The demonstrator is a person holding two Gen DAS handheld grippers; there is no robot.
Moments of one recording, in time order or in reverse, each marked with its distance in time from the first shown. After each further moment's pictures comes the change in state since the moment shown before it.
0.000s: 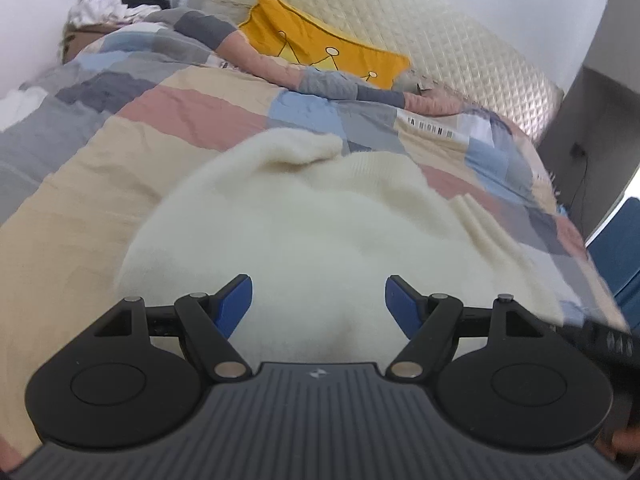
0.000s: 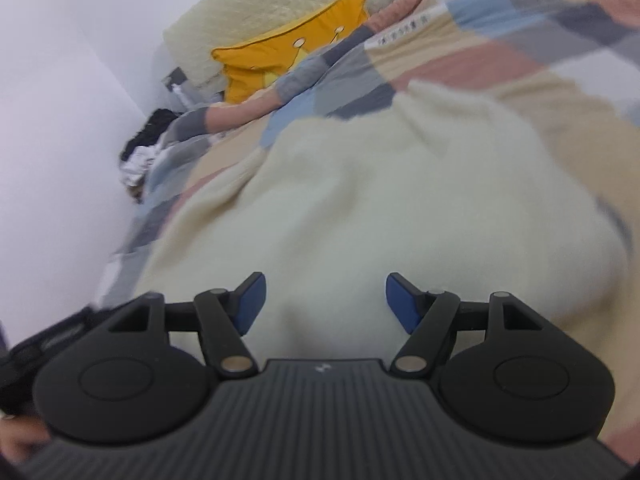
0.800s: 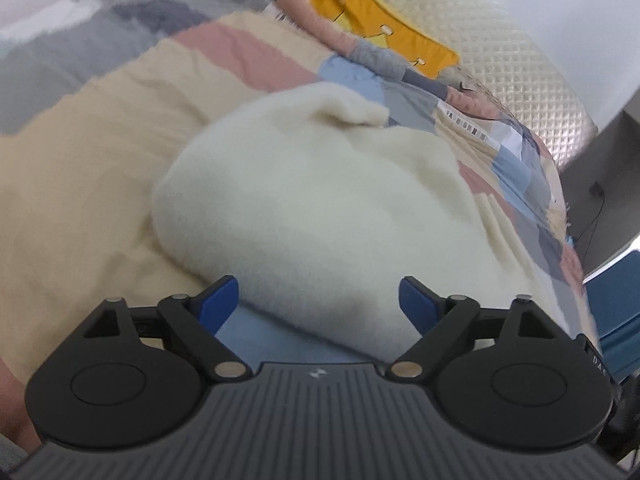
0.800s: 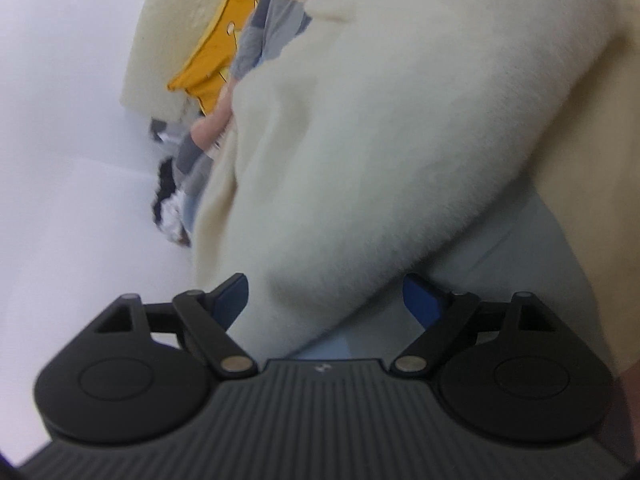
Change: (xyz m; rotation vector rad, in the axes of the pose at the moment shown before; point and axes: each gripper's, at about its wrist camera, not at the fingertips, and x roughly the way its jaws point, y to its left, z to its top) left arm -0.001 0.034 -0.019 -0.238 0.108 0.017; right arm 0.032 -0.050 -0.043 0.554 0.106 0.188
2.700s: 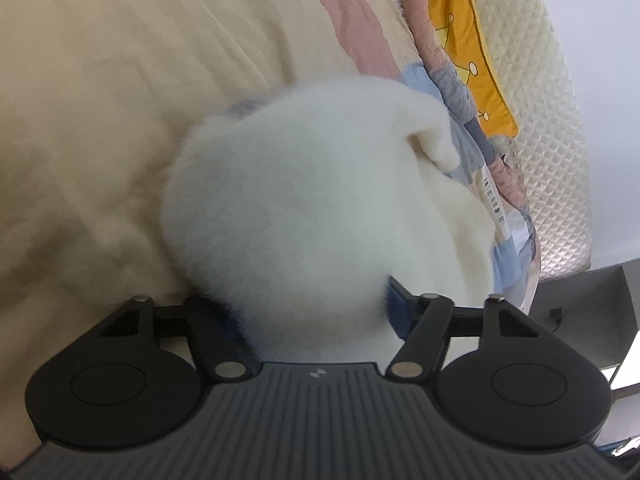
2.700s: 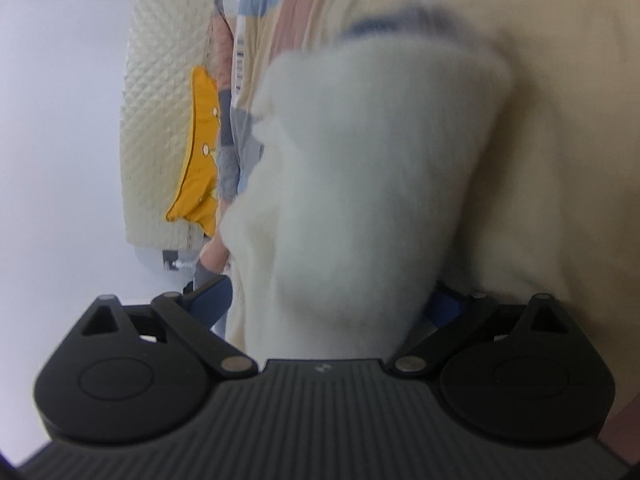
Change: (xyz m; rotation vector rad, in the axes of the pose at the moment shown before) left arm 0.082 0.065 0.027 -0.508 0.069 -0.094; right arm -0.026 -0.040 0.025 0.298 -0.267 0.050
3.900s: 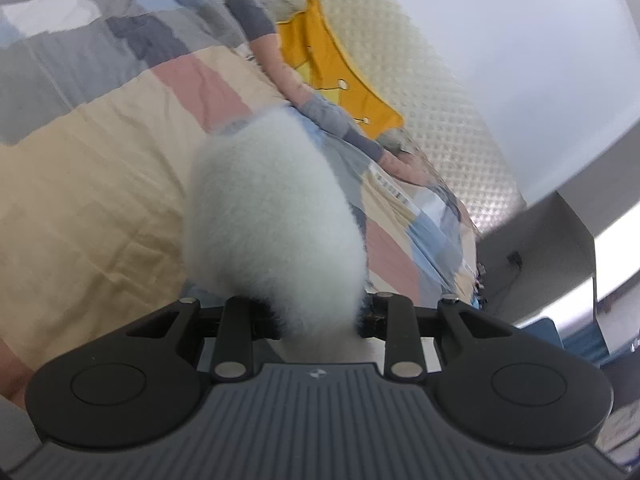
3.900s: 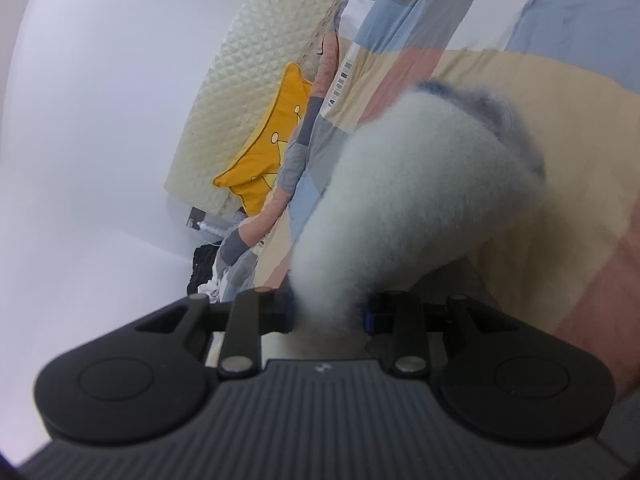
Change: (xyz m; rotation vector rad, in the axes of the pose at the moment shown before) left arm -0.177 -0.082 -0.043 0.367 -0.106 -0.168; right arm -0.117 0.073 -0.027 -0.346 -0.039 0.053
